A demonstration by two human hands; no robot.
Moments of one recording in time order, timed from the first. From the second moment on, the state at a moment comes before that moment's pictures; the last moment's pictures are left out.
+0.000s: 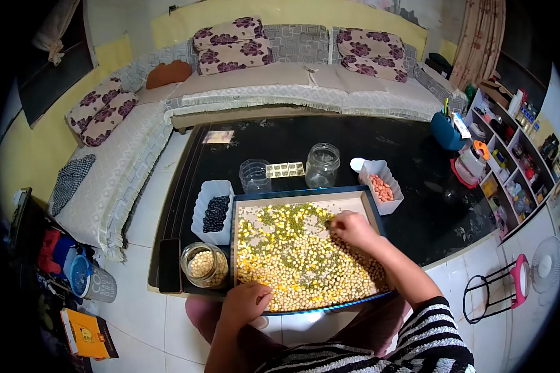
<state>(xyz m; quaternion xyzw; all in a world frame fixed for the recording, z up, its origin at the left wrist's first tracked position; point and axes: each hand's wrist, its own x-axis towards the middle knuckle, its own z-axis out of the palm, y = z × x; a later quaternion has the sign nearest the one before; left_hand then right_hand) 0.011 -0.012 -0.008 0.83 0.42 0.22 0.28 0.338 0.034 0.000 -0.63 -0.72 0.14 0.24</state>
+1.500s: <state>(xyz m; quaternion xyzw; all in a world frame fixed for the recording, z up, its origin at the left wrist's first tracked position) 0.009 -0.012 -0.009 0.83 0.40 0.25 0.28 0.132 0.069 0.068 -0.33 -0.84 0.21 0.38</state>
